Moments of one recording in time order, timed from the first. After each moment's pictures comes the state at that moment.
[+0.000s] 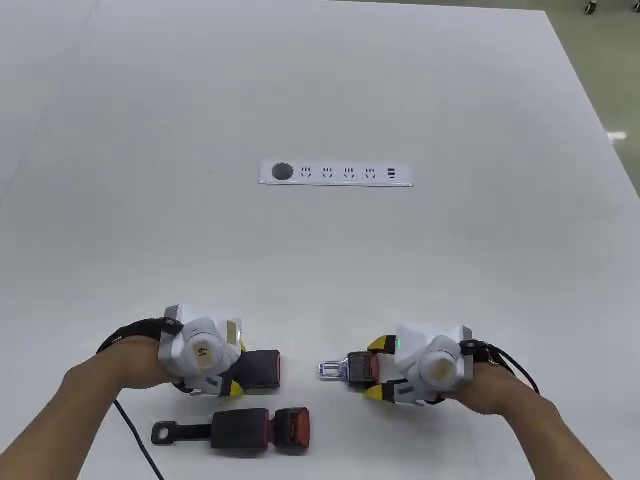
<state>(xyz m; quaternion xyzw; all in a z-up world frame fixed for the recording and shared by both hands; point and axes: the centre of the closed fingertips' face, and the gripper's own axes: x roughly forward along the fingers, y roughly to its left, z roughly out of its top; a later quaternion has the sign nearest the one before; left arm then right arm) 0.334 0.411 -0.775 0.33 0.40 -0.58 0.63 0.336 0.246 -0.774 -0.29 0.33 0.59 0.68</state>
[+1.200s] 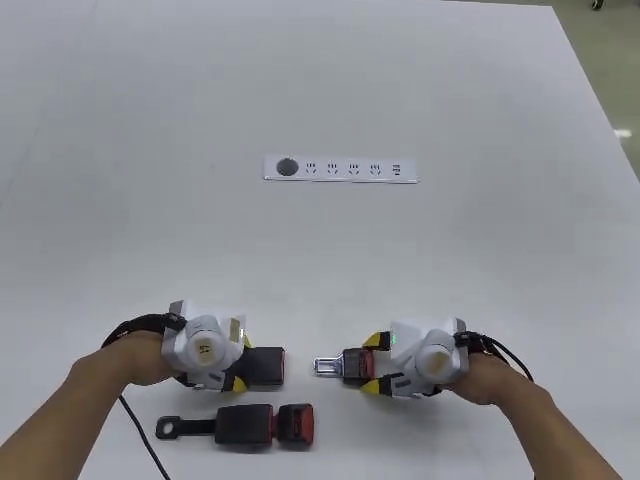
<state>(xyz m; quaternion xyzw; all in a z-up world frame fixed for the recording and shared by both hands) 0.336 0.412 -0.775 0.34 0.39 -0.59 0.62 0.339 0.260 -0.781 -0.30 0.32 0.61 0.66</state>
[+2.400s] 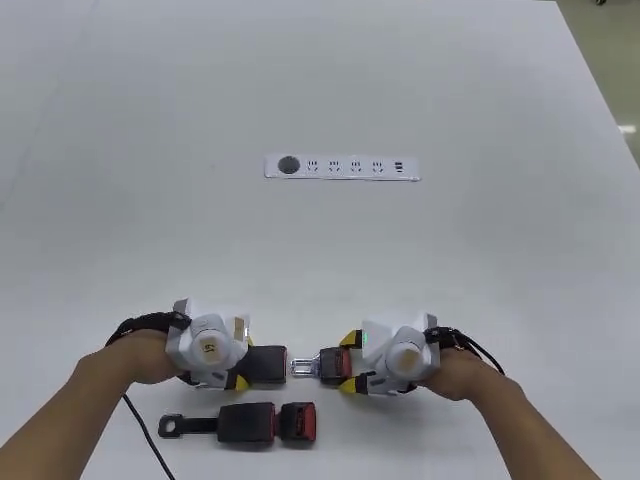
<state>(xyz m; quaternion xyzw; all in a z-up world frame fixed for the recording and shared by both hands) 0.333 0.409 -0.772 0.34 0.39 -0.59 0.62 0.336 0.298 -0.777 -0.31 0.31 0.63 0.65</state>
